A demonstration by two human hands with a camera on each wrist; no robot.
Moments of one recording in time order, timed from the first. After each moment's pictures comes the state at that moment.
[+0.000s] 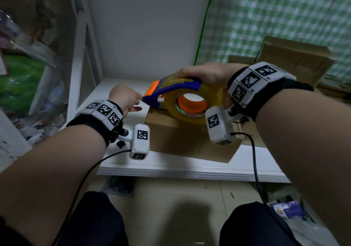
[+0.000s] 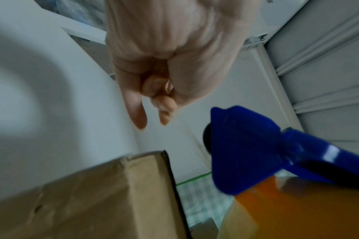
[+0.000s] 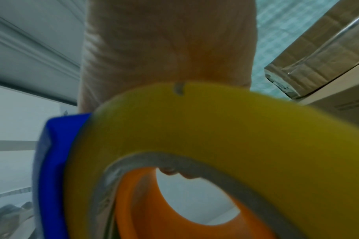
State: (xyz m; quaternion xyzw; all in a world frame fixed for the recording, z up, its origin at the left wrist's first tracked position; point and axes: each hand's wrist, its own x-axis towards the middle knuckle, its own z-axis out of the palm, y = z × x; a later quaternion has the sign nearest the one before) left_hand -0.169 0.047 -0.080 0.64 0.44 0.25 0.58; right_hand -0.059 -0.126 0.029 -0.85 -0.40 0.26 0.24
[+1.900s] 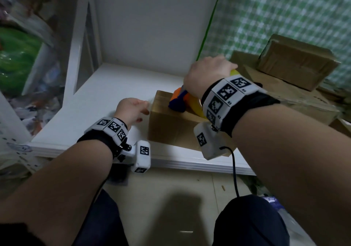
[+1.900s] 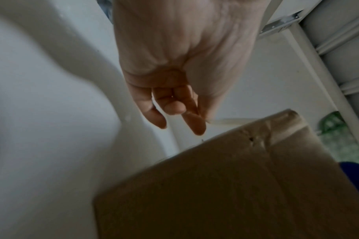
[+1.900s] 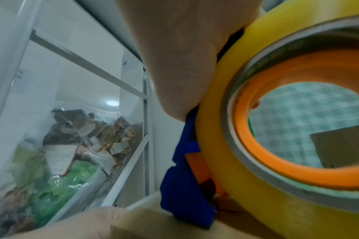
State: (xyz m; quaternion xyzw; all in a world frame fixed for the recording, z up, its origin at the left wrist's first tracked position) left_hand -0.191 0.041 -0.161 0.66 0.37 0.26 0.60; right_hand -0.101 -0.082 -0.008 -0.93 -0.29 -0.11 -0.18
